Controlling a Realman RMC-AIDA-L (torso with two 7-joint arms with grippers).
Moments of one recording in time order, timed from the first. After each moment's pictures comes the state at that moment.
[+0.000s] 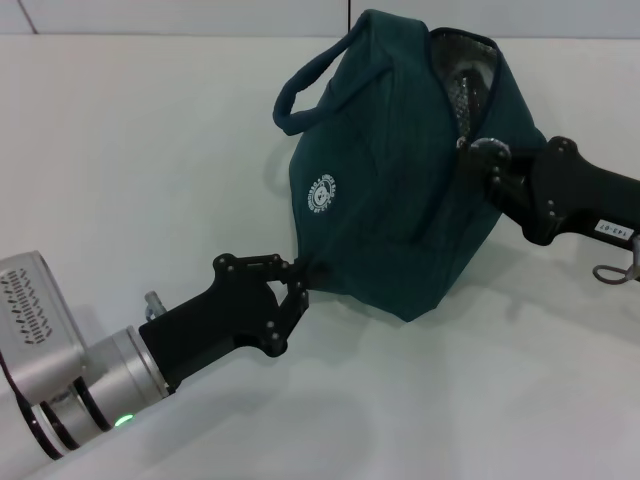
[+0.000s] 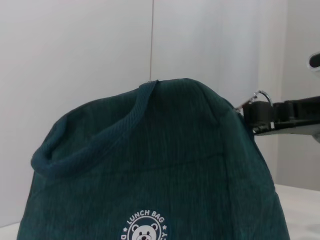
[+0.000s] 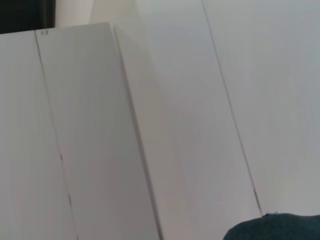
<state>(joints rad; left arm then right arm) -0.45 -2.11 1.24 -0.05 1.06 1.51 -0.44 0.48 1.98 -1.35 -0.42 -1.04 -1.54 1.08</state>
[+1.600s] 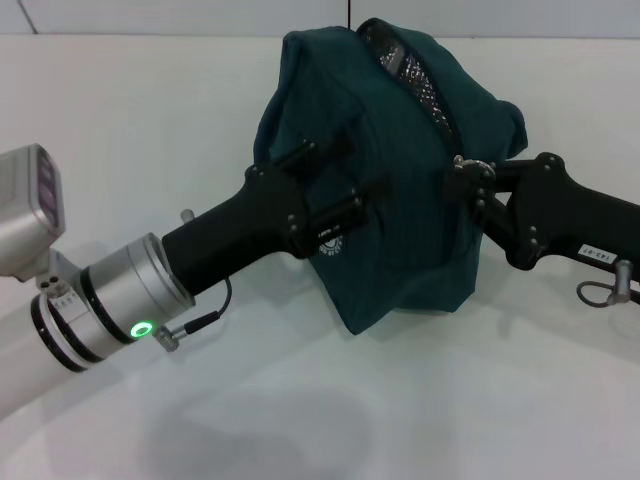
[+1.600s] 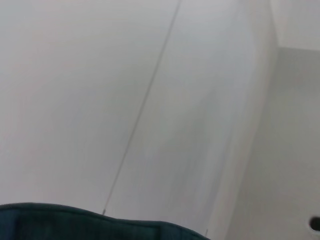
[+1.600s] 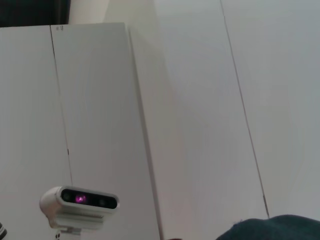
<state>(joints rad) -0.60 -2.11 1.23 -0.05 0.97 1.68 -0.83 0.46 2.02 -1.36 -0.42 -1.04 -1.55 0.96</state>
